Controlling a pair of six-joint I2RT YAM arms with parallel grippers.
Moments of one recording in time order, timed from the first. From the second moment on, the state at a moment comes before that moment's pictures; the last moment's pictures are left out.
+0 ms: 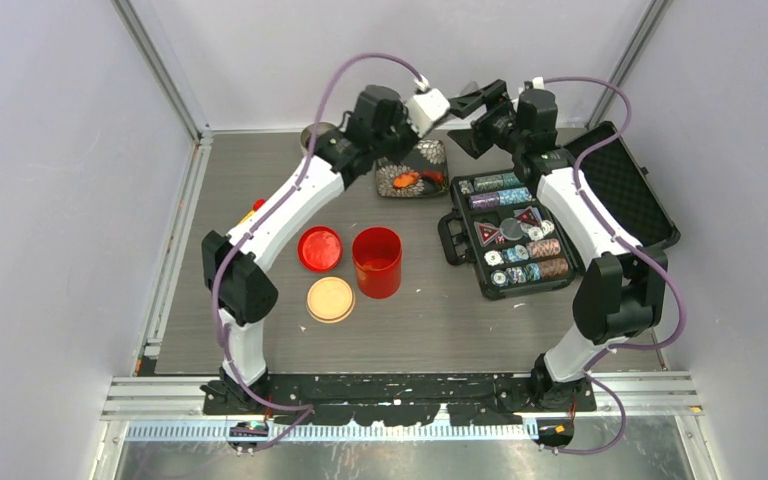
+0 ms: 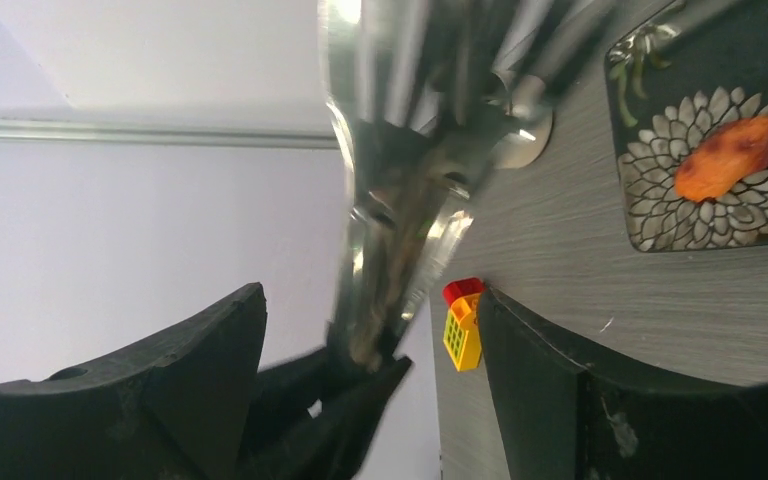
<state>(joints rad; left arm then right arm) -0.63 1.94 2.06 -0.56 0.06 0.35 0.17 1.63 1.43 -0.01 -0.39 1.23</state>
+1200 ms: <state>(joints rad) -0.81 1.90 1.96 -0.35 -0.16 0.59 0.24 1.67 1.53 -0.13 -0.29 1.37</state>
